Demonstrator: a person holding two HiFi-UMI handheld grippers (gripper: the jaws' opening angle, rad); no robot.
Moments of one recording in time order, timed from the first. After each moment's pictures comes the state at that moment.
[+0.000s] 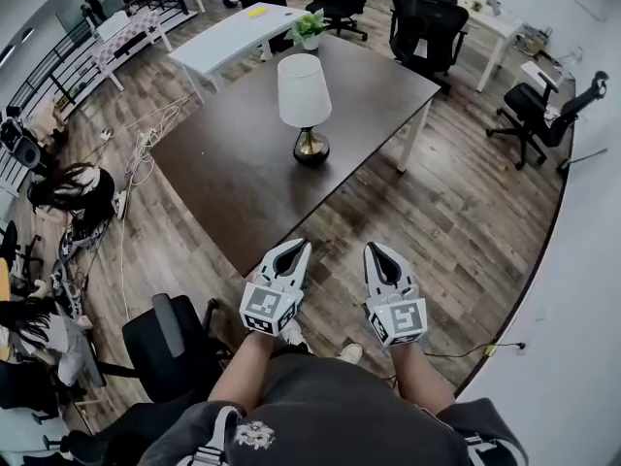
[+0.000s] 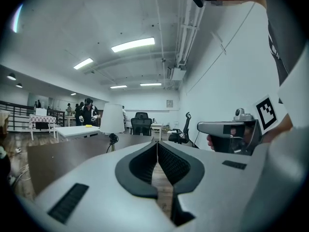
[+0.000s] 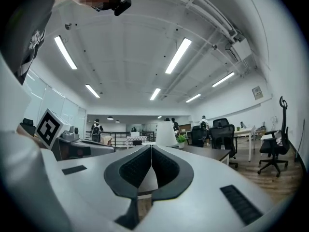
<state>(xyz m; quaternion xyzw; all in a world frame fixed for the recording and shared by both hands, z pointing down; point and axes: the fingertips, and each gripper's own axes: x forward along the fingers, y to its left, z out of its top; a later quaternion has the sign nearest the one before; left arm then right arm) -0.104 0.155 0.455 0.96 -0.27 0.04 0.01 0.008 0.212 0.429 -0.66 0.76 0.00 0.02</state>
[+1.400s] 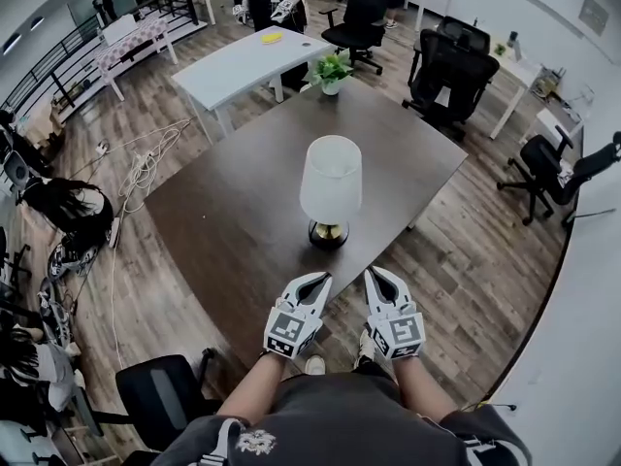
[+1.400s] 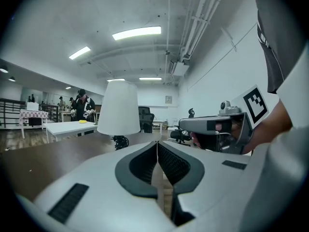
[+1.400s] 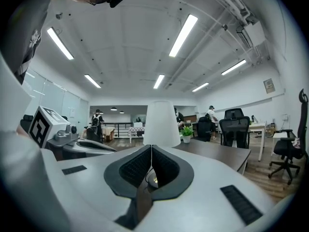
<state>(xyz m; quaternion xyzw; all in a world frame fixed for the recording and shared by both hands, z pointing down) -0.038 -0.067 0.495 0.97 -0.25 0.06 0.03 0.043 -0.052 0.464 -0.62 0.78 -0.04 -0.04</state>
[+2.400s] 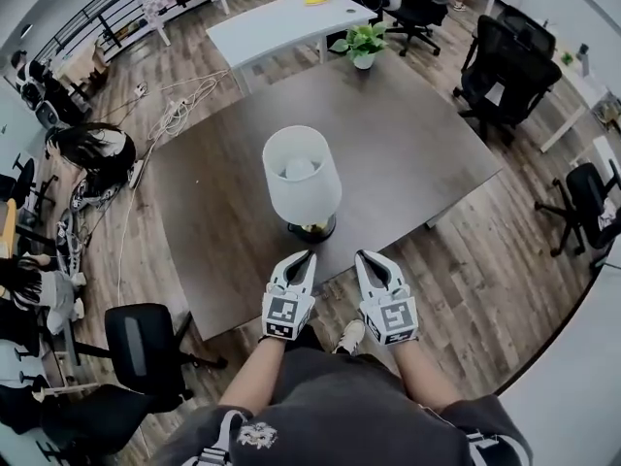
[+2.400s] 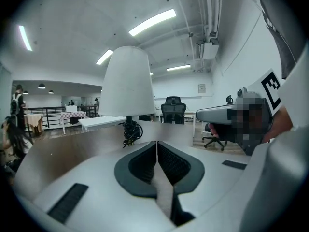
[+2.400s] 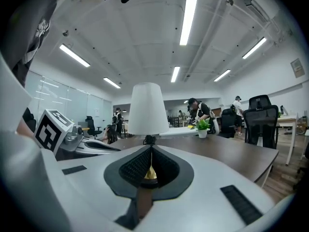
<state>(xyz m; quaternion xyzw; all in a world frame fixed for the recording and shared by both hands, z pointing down) 0.038 -0.133 0.558 0.89 -0.45 0.12 0.04 0.137 -0.122 0.510 -0.49 0.87 -0.05 -0.06</state>
